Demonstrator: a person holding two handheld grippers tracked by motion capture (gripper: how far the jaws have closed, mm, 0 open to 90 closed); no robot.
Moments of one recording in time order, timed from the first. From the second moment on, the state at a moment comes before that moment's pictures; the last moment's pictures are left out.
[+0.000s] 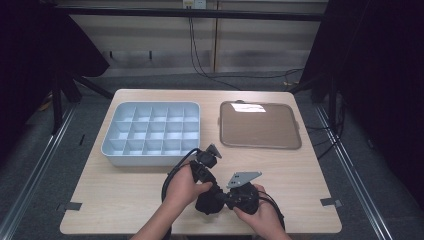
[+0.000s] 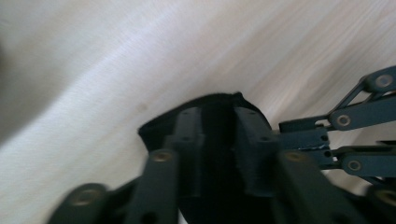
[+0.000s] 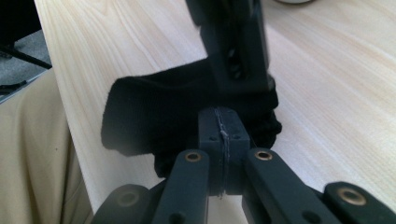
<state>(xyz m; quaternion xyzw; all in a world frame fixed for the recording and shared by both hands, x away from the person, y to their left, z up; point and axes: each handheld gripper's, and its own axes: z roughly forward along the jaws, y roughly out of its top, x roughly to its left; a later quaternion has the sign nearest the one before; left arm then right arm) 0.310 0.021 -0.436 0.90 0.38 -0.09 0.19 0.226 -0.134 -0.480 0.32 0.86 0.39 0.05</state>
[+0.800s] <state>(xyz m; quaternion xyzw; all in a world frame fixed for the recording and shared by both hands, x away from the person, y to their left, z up) 0.307 0.053 -0.456 0.89 0.42 -0.09 0.16 0.227 -0.131 -0.483 0.32 0.86 0.39 0.05</state>
